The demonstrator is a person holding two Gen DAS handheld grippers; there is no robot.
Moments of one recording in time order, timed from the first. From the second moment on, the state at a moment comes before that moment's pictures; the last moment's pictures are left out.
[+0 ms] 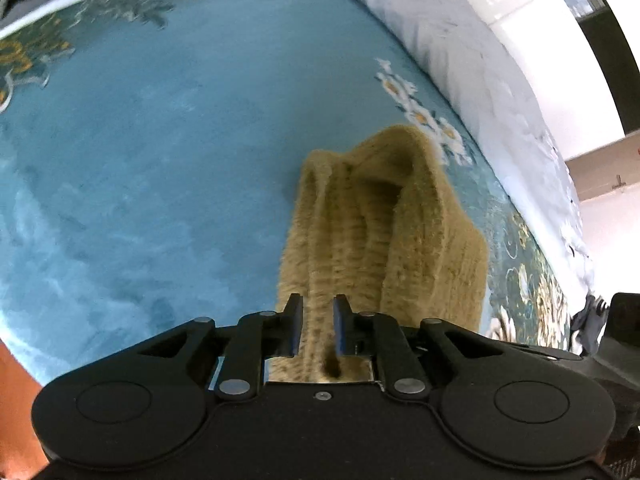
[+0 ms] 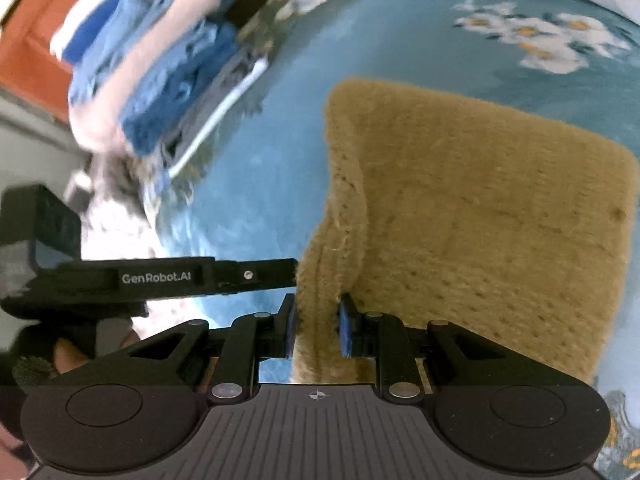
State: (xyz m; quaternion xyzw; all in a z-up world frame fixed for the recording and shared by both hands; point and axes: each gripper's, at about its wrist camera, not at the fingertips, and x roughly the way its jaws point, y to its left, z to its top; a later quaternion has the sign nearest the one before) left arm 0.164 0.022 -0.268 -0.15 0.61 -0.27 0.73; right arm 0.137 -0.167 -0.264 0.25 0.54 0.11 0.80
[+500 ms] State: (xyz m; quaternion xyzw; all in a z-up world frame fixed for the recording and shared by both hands) left arm 0.169 0.033 -0.256 -0.17 0.60 -0.28 0.73; right arm 0.132 -0.184 -0.203 0.15 0.53 0.13 0.82
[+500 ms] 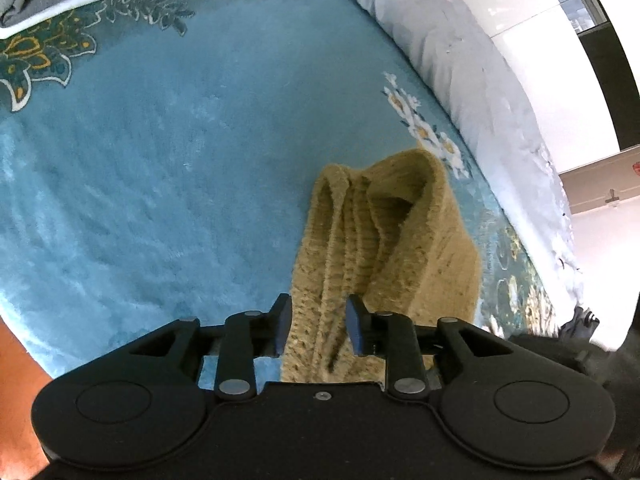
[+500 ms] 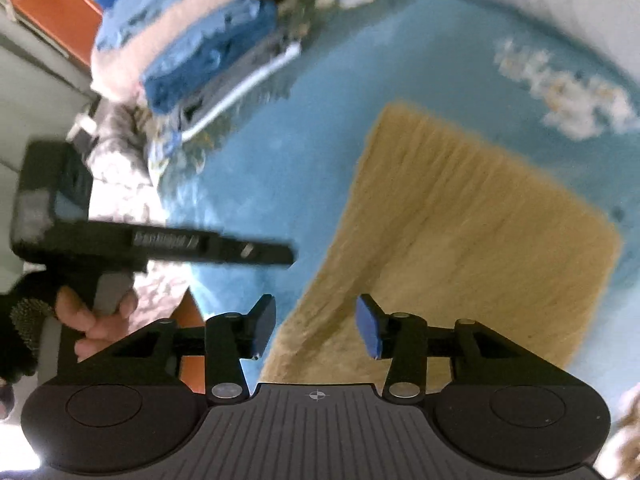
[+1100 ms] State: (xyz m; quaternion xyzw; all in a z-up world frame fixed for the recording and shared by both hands) left arm 0.085 -0.001 -0.280 -0.15 0.58 -0.26 0.76; right arm 0.277 -0.218 -0.239 -0.10 0.58 0.34 0.73
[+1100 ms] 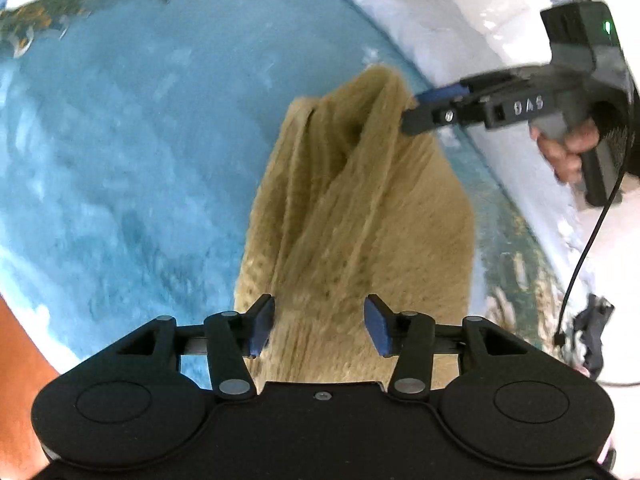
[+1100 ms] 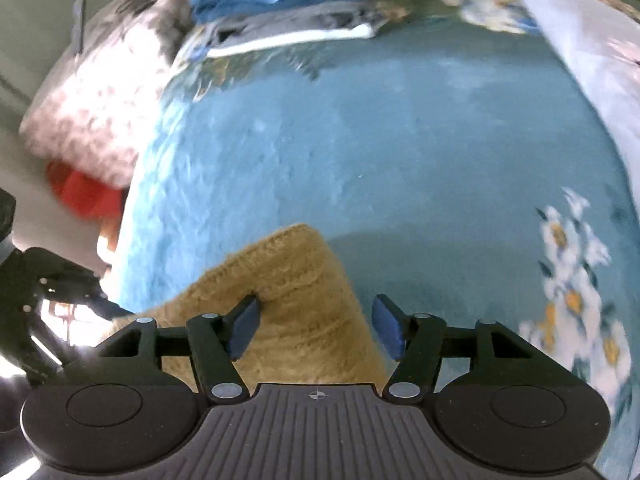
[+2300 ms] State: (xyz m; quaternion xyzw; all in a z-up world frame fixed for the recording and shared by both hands) left arm 0.050 0.020 -0.284 -0.25 0.58 -0.12 0.77; right arm 0.300 -0.183 -0.281 -0.11 0.59 0.38 0.70
